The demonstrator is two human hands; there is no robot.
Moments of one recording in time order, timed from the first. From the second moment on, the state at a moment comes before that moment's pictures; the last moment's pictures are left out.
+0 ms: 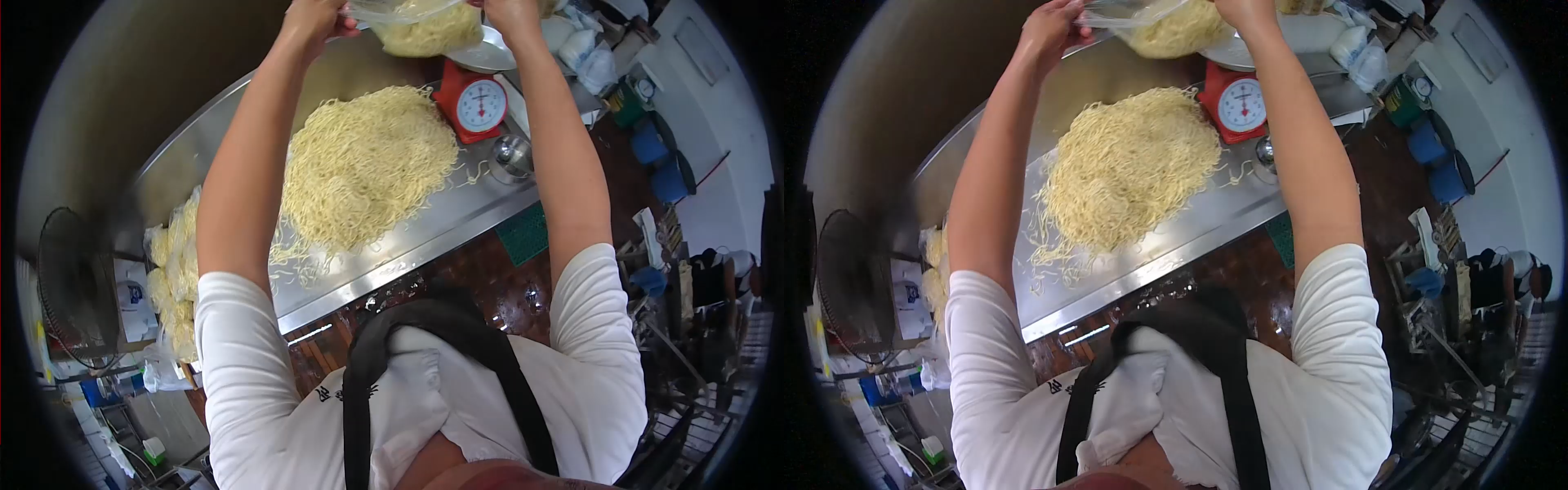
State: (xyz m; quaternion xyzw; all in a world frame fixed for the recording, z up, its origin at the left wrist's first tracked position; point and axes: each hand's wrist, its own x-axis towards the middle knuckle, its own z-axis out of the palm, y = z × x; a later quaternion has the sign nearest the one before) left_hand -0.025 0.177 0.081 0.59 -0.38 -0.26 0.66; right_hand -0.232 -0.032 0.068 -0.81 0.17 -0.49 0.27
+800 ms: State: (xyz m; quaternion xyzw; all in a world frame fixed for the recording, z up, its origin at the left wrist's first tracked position) left_hand -0.094 -0.077 -0.002 0.69 -0.44 -0.20 0.54; right_hand -0.432 0.057 -0.153 -0.78 0.20 -0.31 0.51
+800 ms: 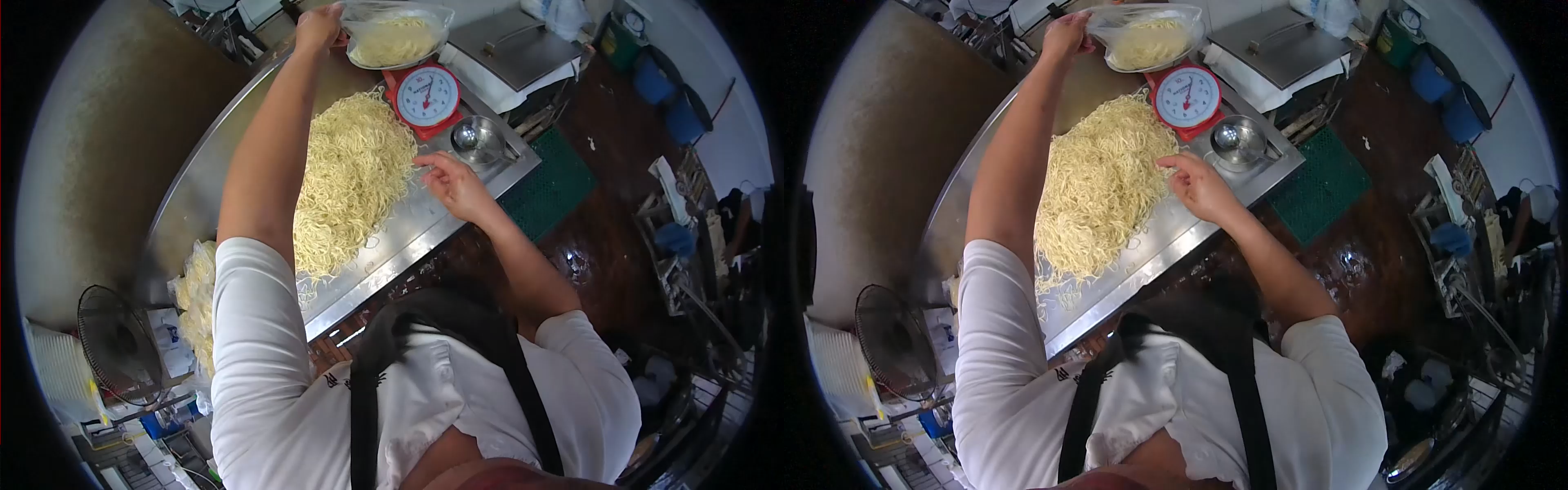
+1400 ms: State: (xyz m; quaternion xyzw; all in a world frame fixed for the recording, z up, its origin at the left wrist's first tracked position) left_hand -0.109 -0.062 -0.051 0.71 -0.51 0.10 0.48; right_hand -0.410 0.092 -0.183 -0.78 0.20 -0.25 0.54
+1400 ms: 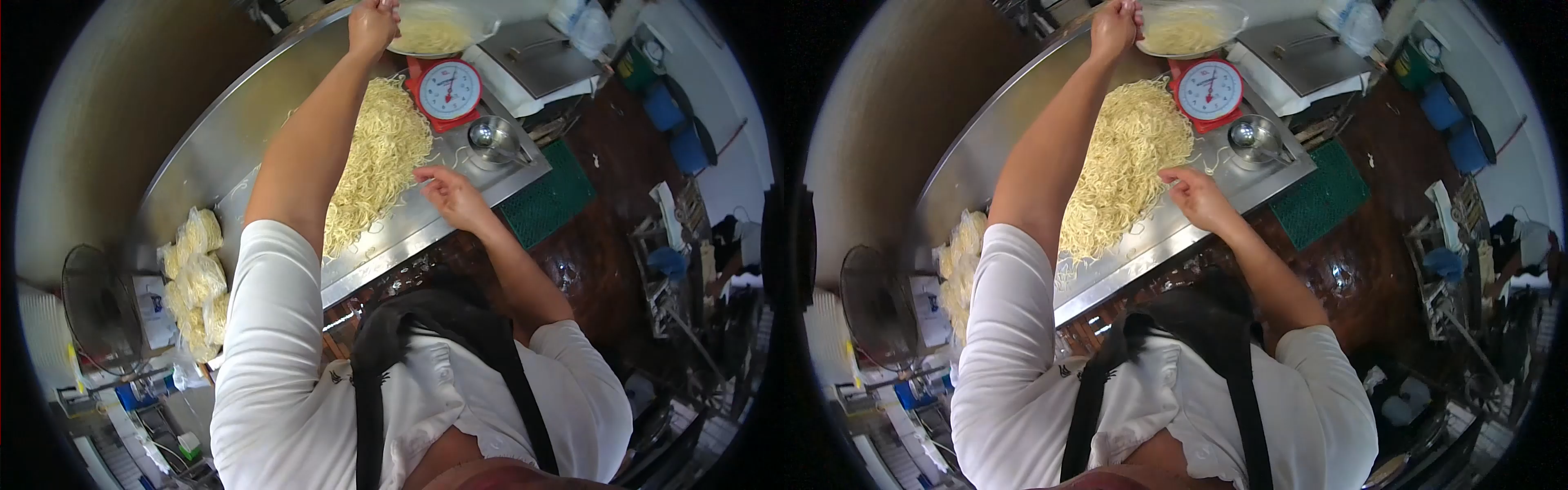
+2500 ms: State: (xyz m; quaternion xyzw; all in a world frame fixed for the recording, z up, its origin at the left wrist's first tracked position) left_hand -0.026 0.607 -0.359 0.52 0.03 -0.33 0.78; right_hand -0.117 0.453 -0.284 -0.95 -0.13 0.12 0.27
